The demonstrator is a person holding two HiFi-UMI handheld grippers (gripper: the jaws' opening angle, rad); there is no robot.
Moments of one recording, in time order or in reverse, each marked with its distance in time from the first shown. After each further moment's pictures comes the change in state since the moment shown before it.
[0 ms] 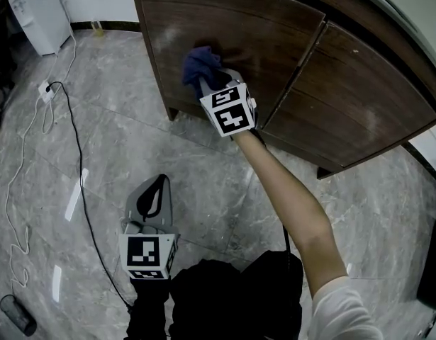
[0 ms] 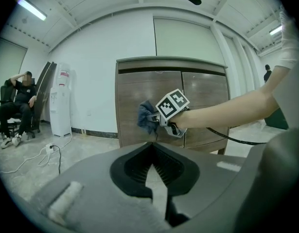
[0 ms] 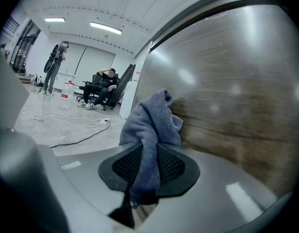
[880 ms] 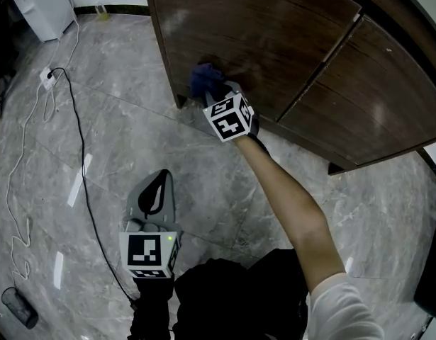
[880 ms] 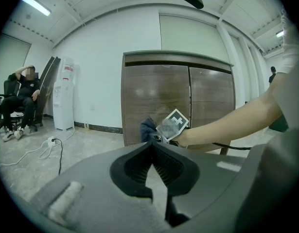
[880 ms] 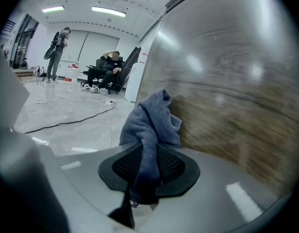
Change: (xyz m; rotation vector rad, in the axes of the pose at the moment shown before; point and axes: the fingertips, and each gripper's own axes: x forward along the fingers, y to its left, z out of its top) left arm 0.008 0.022 -0.024 -0.046 0.045 0.033; right arm 0.052 0.044 -0.110 -0.048 0.177 0.050
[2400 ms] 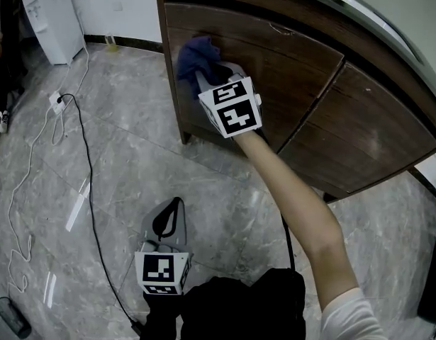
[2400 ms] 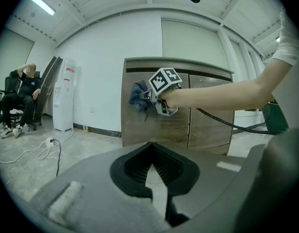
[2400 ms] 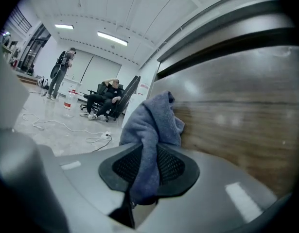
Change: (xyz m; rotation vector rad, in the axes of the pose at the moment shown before) left arm -0.003 -0.006 0.017 -0.022 -0.051 -0.020; right arm -0.072 -0.046 0.216 -0.014 -0.304 -0.028
